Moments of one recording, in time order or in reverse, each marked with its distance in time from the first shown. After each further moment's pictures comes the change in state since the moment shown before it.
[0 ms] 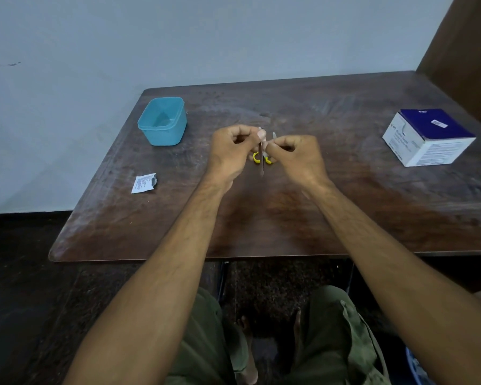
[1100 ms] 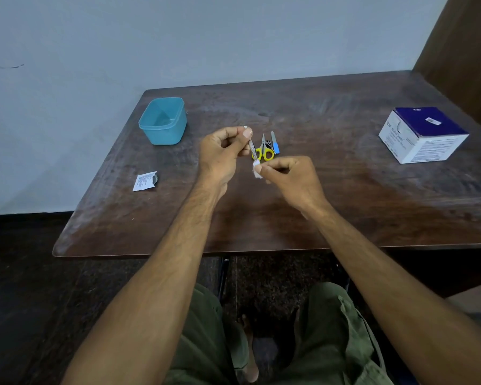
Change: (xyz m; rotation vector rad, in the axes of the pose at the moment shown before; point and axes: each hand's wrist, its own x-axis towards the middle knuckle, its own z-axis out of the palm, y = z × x) left_hand -0.014 -0.005 -0.008 -0.178 0.094 -0.033; right_hand -0.043 0.003 -0.003 -0.022 -0.087 0.022
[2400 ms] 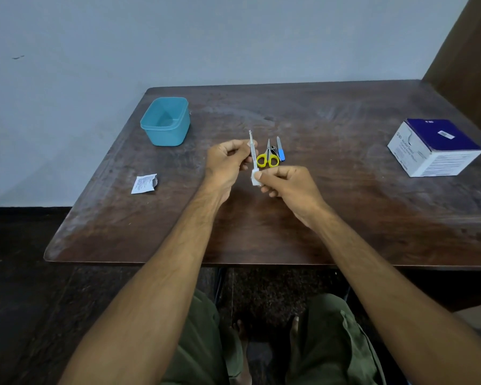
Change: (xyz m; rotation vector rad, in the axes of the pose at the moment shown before) left_hand 0.020 -0.023 -0.005 0.014 -0.045 -0.102; right_hand 0.019 0.015 0.012 0.216 -0.135 0.180
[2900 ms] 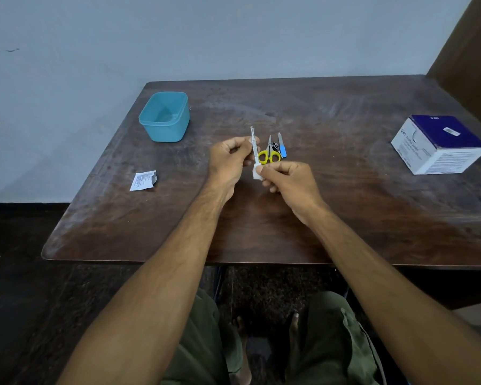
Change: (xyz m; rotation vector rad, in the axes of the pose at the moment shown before) left_hand 0.004 -0.009 0.006 -0.003 0.038 -0.006; right_hand 0.004 0.002 0.006 0.019 0.097 -0.014
